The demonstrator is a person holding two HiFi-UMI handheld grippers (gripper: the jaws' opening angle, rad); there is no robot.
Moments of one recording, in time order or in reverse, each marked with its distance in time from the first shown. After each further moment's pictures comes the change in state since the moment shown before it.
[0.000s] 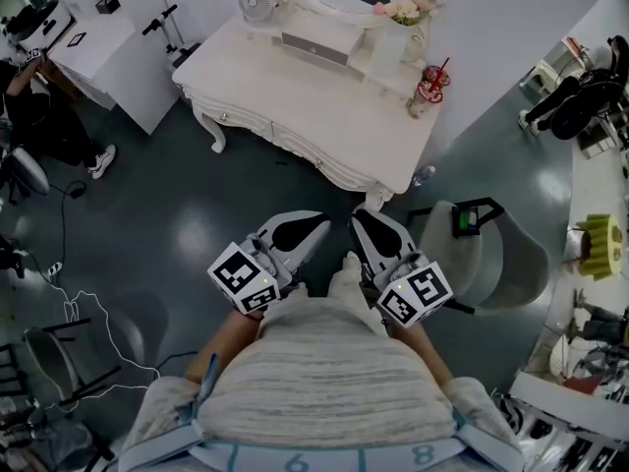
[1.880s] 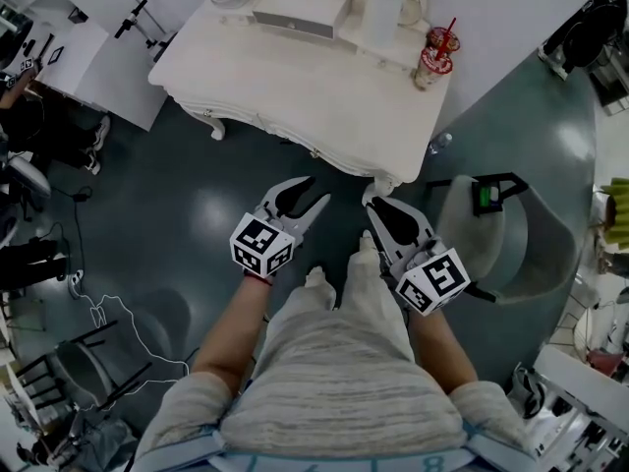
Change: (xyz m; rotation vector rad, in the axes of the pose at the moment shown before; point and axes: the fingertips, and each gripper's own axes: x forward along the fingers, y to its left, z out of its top) left arm 0.072 0.133 -0.126 0.058 0.342 0.142; right arm 0.014 -0.108 -0.043 0.014 0.073 -0.044
